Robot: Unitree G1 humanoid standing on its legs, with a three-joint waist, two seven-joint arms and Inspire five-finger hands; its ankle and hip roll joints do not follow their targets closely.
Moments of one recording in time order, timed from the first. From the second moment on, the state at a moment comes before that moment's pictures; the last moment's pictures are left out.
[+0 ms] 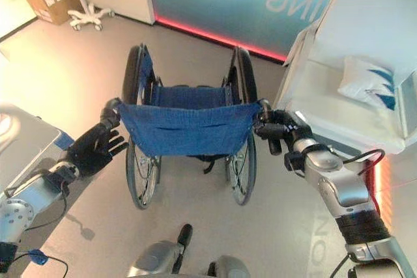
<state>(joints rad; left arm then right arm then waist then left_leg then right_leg) -0.09 0.74 0.13 0.03 -1.37 0.47 0.10 -0.34 -0.80 0.11 -0.04 0.62 0.49 -0.10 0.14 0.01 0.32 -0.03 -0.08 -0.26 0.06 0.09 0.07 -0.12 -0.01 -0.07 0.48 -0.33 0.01</state>
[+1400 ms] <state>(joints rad) 0.01 0.80 0.22 -0.03 -1.37 0.39 0.11 -0.76 -0.84 0.52 0.20 0.65 0.58 -0.05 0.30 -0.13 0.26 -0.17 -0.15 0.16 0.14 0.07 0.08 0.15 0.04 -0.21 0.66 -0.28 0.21</state>
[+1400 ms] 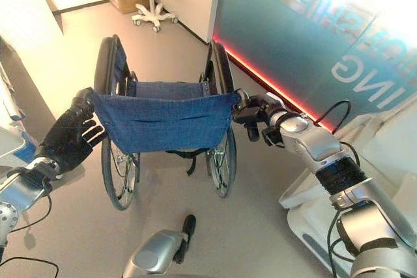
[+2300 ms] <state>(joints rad) -0.10 0.71 0.17 0.10 -1.34 0.38 0.08 -0.84 -0.88 0.53 0.23 0.64 0.60 0.01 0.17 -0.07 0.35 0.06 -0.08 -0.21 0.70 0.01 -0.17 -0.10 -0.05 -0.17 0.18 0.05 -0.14</state>
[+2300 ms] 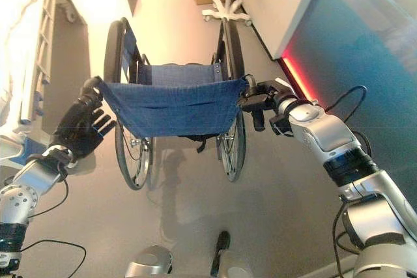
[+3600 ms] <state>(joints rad) -0.24 0.83 0.10 0.16 -1.34 0.40 0.04 -0.80 -0.88 0.44 0.22 0.61 0.56 0.02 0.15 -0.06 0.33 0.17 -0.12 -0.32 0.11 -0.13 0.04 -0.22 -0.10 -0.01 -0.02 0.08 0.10</state>
